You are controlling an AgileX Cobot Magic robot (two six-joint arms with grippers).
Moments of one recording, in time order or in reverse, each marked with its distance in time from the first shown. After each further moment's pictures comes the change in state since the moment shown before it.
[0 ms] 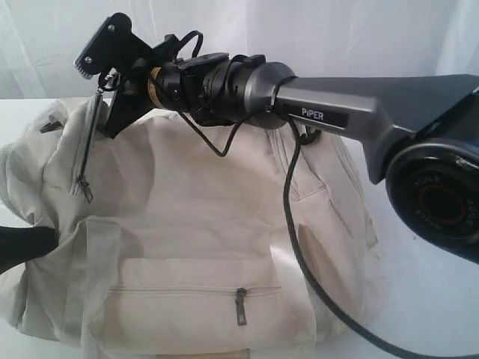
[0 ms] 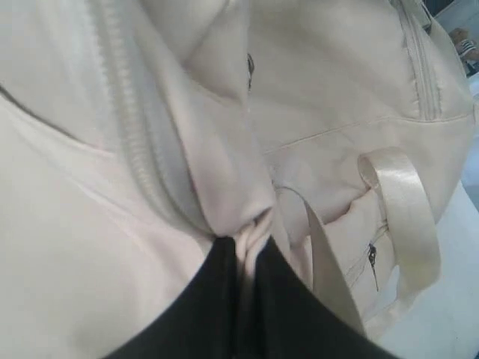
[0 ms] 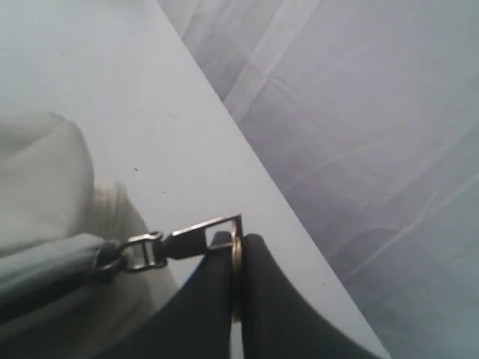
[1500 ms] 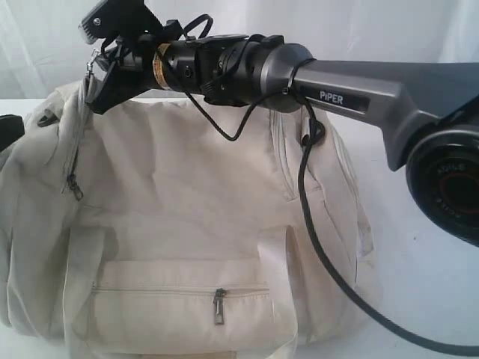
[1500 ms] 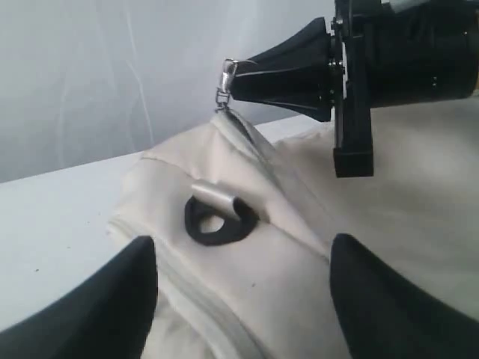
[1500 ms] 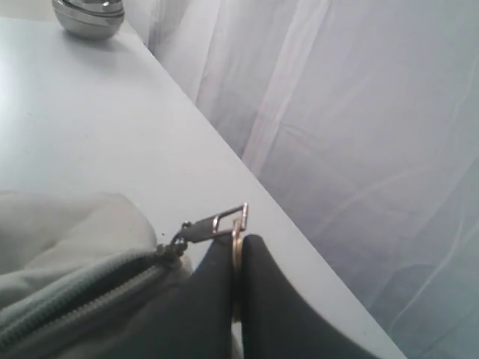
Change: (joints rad) left arm -0.028 0.034 -0.189 -0.360 0.282 0.675; right arm -0.033 -0.029 -0.012 0.131 -0.177 0.025
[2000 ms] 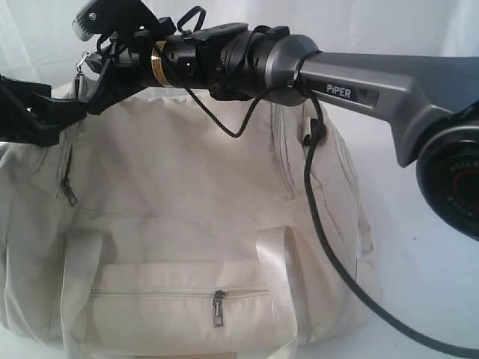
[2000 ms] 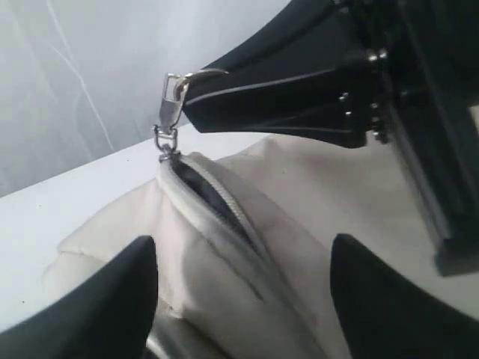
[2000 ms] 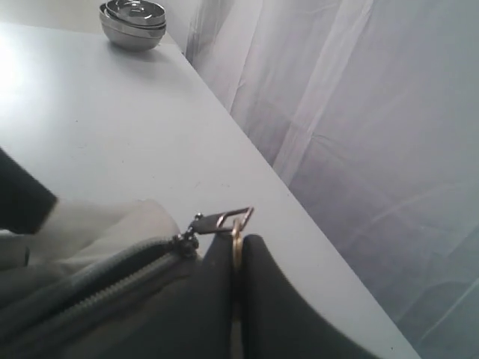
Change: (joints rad) left arm -0.196 0.348 -0.267 -0.014 0.106 0.103; right arm -0.002 -0.024 0.000 -0.174 -0.070 0.162
